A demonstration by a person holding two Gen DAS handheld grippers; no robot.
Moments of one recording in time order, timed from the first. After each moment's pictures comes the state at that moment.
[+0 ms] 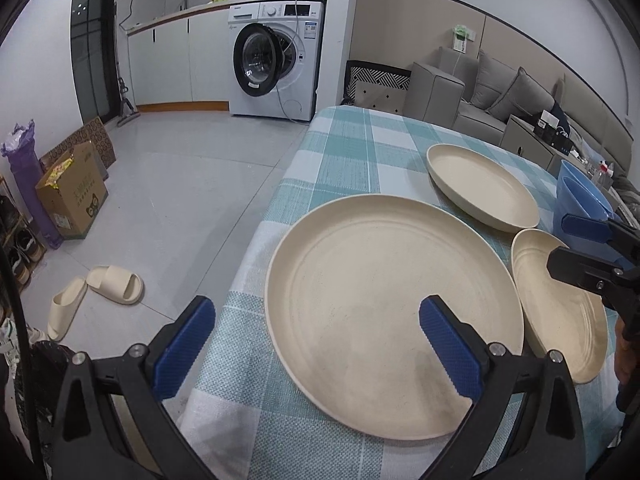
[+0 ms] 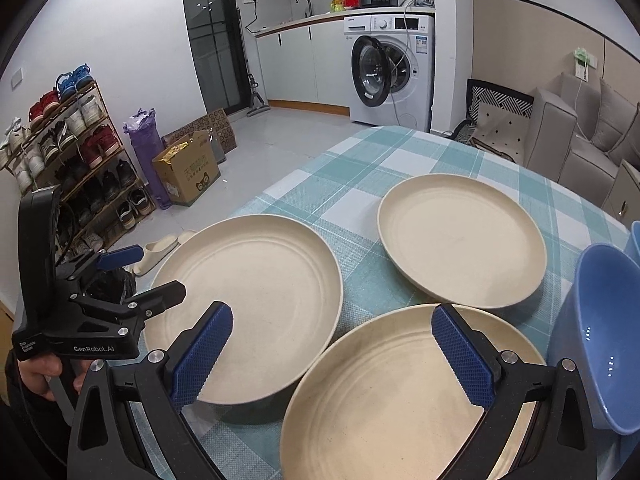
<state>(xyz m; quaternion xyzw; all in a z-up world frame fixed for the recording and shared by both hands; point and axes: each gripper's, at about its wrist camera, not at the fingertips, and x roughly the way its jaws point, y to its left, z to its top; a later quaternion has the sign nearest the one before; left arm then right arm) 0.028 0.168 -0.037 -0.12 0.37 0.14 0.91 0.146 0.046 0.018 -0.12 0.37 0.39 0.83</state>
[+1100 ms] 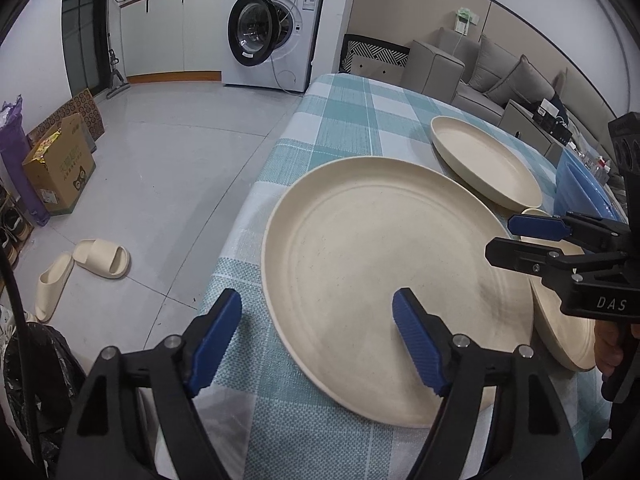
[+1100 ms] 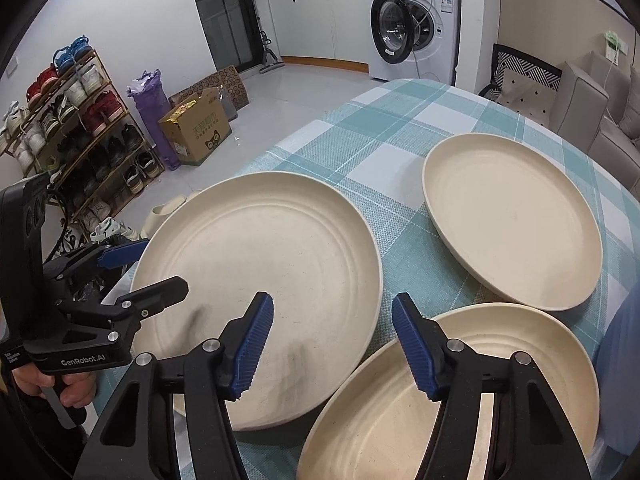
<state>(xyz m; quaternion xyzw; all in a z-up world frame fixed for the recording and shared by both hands) 0.029 0.176 -0.055 -0.14 0.41 0.11 0.89 0.164 0.090 -0.019 -0.15 0.45 0.40 0.79</state>
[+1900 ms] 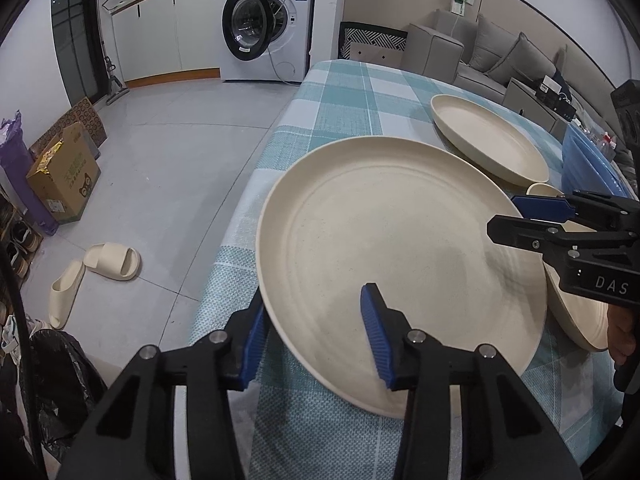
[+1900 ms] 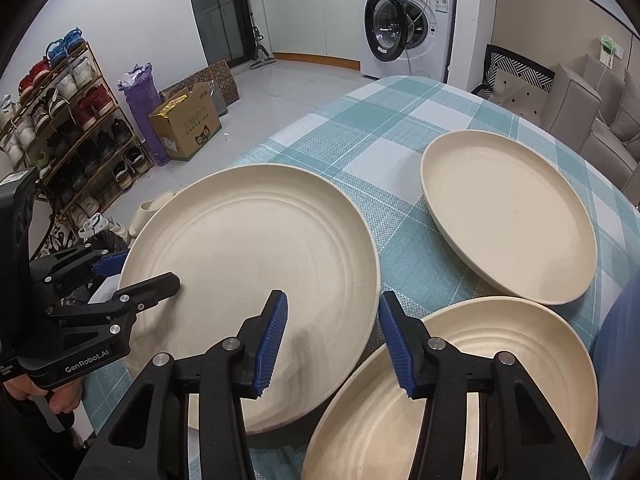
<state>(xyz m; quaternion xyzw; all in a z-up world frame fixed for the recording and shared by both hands) 0.026 0.169 -0.058 -0.11 0.43 0.12 0.89 0.155 0.095 -0.021 -0.17 0.44 0.38 0.80</state>
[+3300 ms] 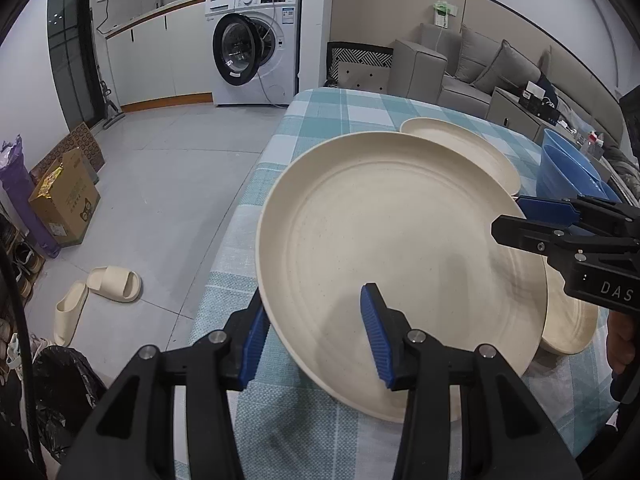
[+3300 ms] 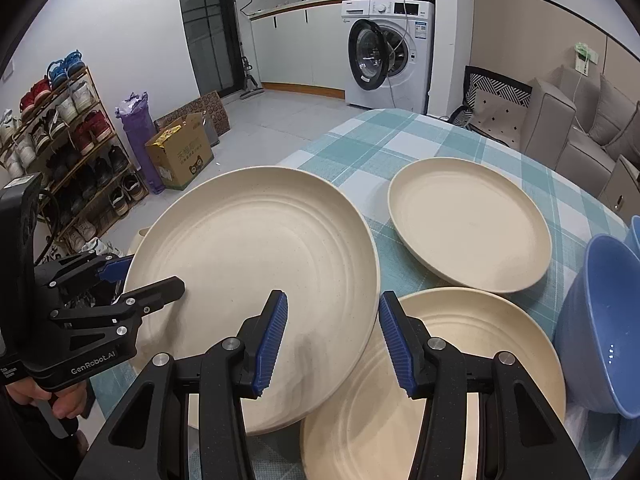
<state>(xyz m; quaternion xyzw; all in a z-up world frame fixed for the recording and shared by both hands) 0.018 0.145 -0.027 -0.09 0.40 0.11 0.91 0.129 0.053 0.017 -0.14 0.39 0.37 0.83</state>
